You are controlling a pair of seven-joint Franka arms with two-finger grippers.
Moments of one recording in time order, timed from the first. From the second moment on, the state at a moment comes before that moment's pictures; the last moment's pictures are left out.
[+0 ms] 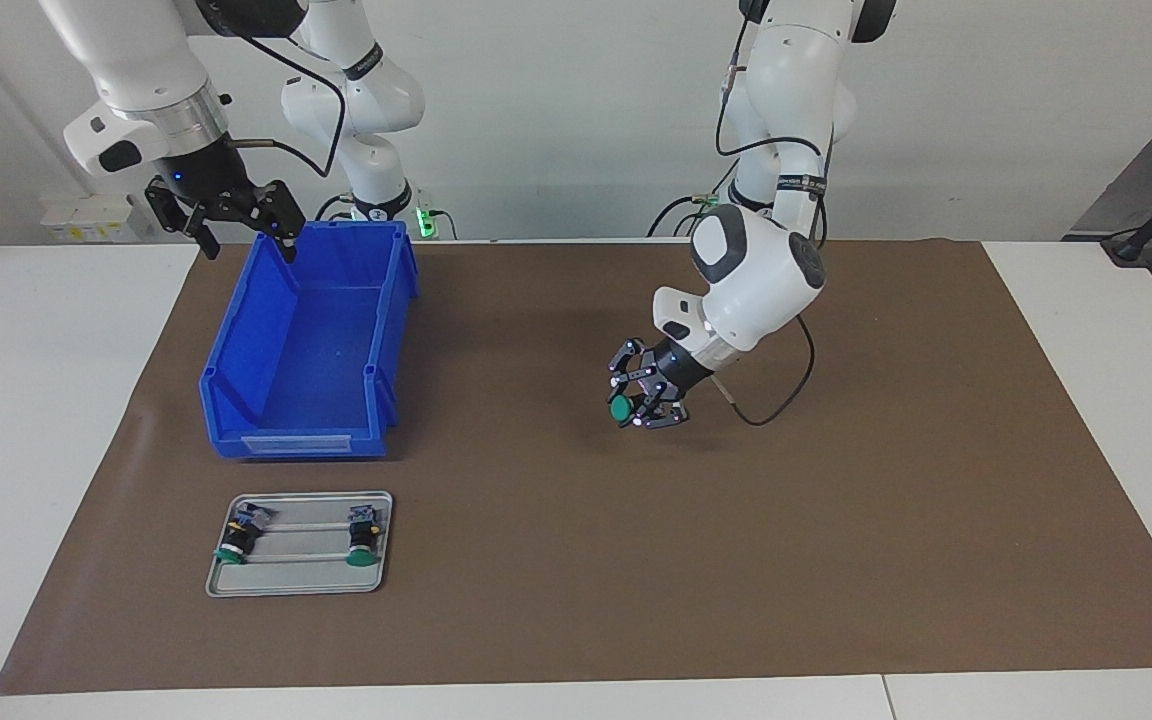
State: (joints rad) left arm -0.50 0.28 0.04 -1.92 -0.90 2.37 1.23; right arm 0.07 -0.10 -0.06 -1.67 0.00 1.58 0.11
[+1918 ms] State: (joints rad) left arm -0.11 0.06 0.04 -2.31 -1.28 2.01 1.86; right arm 0.12 -0.10 -0.14 -1.67 0.00 1.58 0.11
